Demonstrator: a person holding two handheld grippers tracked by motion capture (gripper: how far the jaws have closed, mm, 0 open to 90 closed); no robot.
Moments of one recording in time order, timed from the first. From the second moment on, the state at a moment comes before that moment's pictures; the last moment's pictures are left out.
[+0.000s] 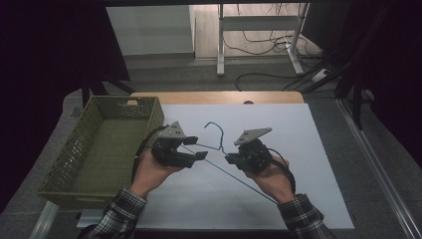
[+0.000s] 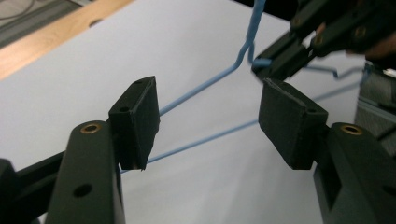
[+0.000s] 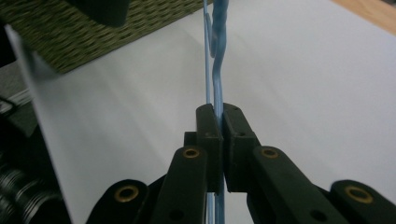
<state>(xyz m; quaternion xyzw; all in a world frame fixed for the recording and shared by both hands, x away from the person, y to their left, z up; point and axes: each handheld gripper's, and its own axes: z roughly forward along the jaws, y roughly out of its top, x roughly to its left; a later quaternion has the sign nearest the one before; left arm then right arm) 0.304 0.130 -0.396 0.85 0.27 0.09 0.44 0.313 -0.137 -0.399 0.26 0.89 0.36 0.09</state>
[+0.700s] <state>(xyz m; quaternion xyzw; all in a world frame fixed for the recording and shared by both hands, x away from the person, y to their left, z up) 0.304 0.123 -0.407 0.91 0.13 0.00 0.39 0.282 -0.134 -0.396 0.16 0.92 0.35 0.03</state>
